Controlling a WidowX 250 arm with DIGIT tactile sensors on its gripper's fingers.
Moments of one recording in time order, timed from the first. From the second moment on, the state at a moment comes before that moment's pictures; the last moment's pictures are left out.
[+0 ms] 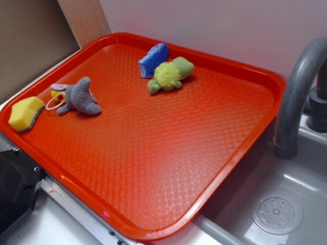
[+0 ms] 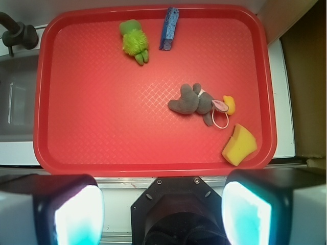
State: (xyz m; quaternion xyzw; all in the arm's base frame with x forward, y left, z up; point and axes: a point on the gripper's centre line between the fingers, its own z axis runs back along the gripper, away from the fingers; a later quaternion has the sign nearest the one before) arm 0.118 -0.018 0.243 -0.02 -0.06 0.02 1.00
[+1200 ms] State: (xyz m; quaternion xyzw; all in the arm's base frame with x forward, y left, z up) arm 0.100 0.071 0.104 0.06 -0.03 0.19 0.98
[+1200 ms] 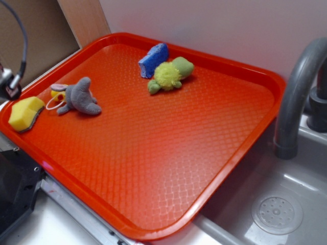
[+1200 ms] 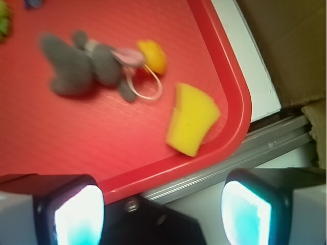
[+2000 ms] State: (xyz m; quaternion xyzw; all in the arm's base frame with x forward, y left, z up) arm 0.124 0.094 0.028 0.13 -0.03 0.23 0.96
